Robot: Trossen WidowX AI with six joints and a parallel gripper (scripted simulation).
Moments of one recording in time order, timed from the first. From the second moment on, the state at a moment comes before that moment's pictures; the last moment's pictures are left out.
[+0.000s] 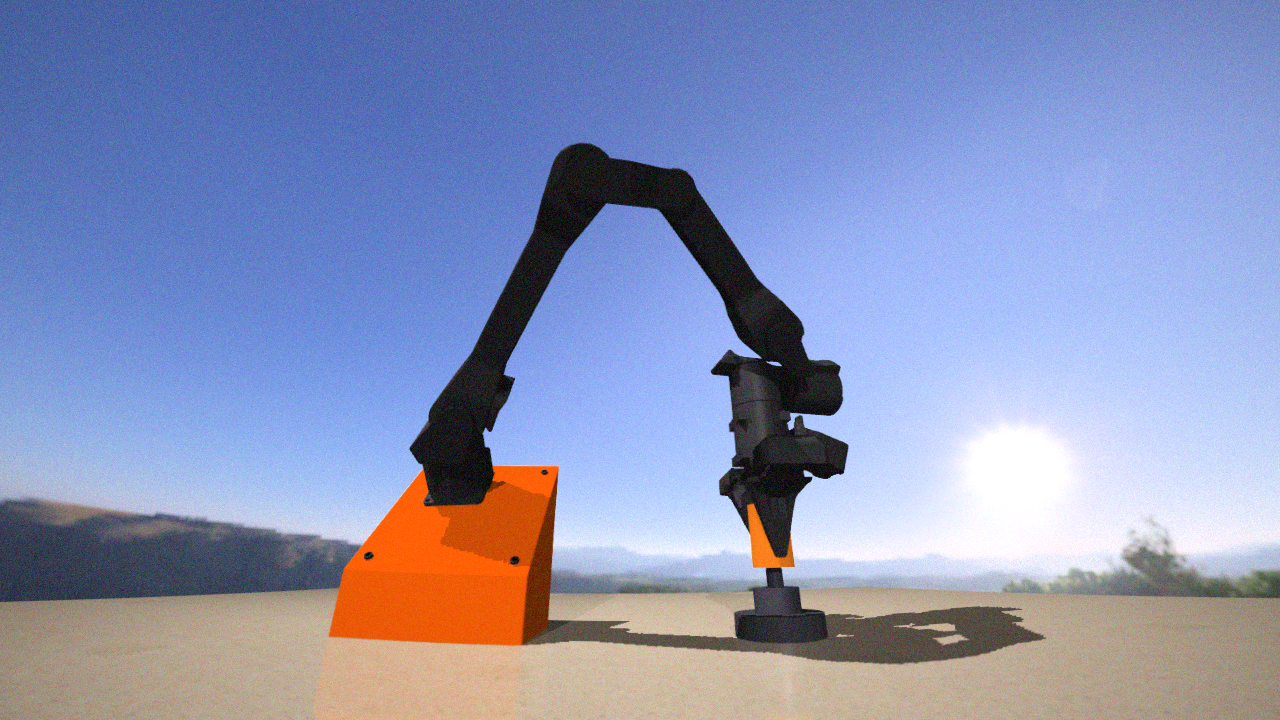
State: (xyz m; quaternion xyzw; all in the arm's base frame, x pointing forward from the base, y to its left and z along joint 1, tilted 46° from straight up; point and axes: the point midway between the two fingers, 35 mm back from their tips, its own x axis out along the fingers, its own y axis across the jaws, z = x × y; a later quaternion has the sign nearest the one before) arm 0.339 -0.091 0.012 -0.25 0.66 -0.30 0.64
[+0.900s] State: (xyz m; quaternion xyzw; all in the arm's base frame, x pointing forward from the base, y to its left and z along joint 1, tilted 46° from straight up) arm 0.337 -0.090 0.011 -0.25 0.66 -0.30 0.64
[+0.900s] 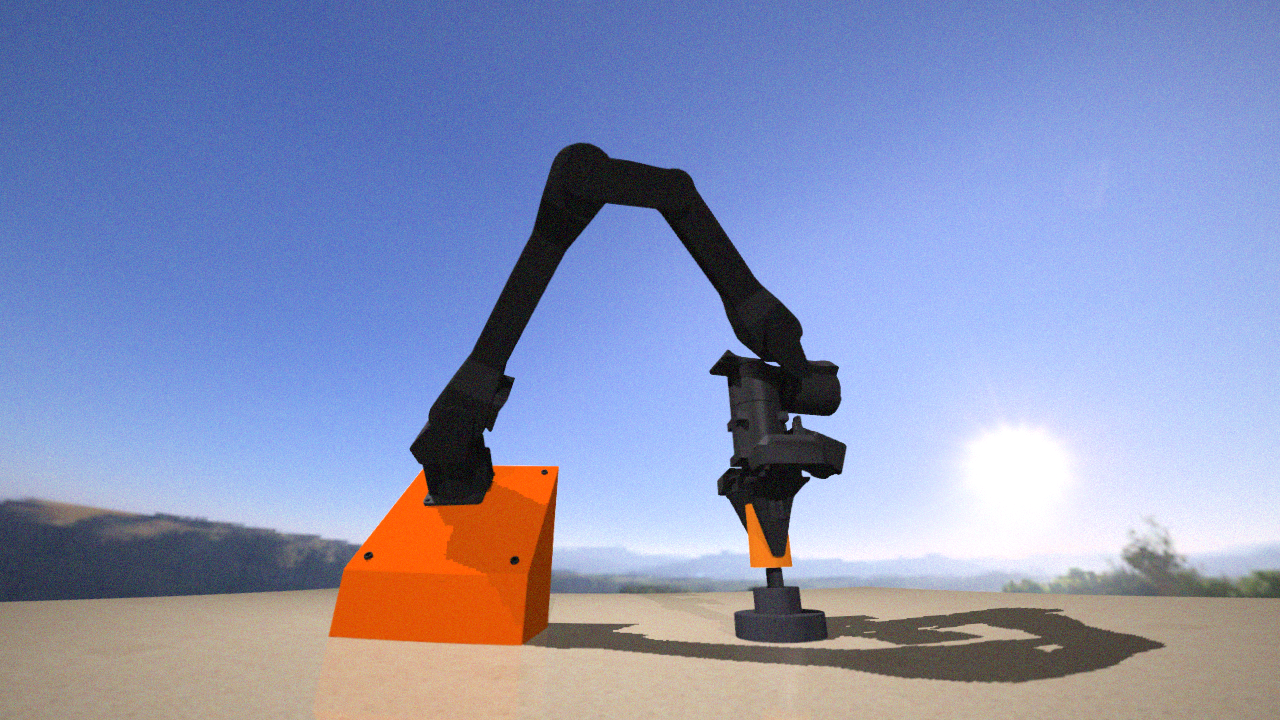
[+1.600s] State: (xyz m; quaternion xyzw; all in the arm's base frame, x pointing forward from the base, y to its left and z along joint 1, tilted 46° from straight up) arm 0.339 -0.089 0.012 -0.32 0.69 -0.23 0.61
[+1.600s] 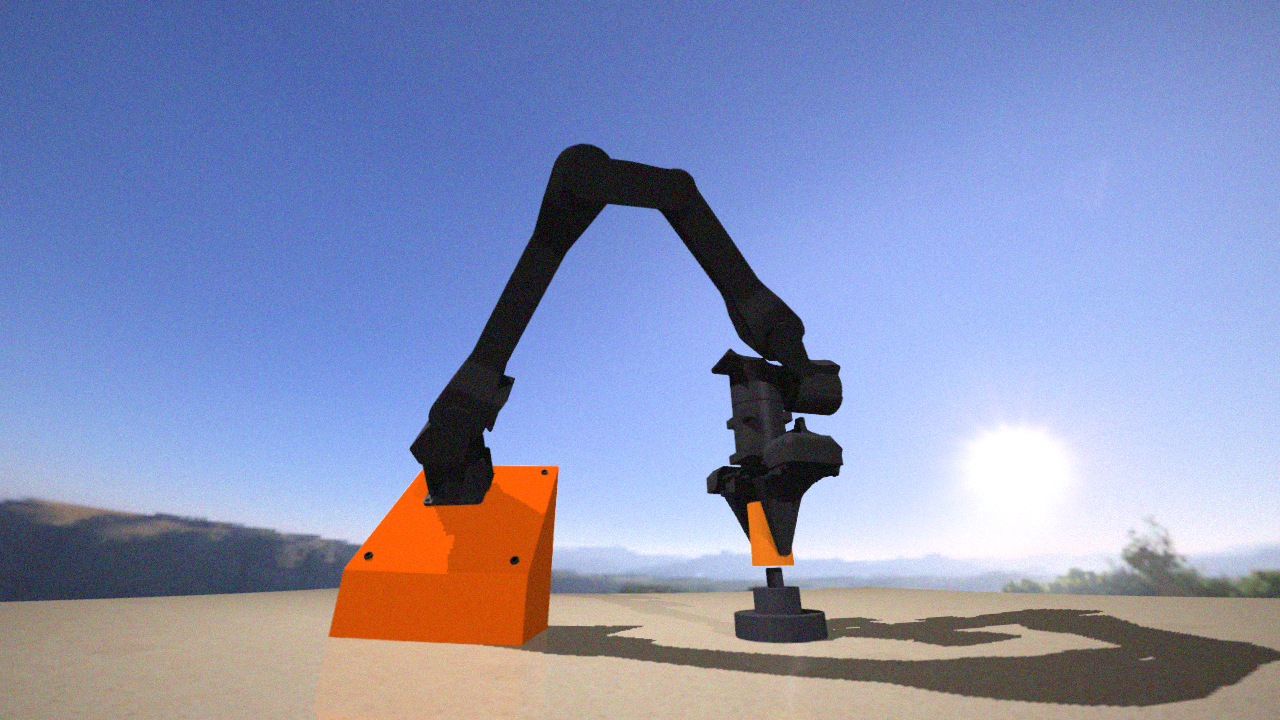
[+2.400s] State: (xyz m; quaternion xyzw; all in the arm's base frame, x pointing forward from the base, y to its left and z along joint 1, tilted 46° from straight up) arm 0.340 -0.089 0.011 -0.34 0.70 -0.20 0.60
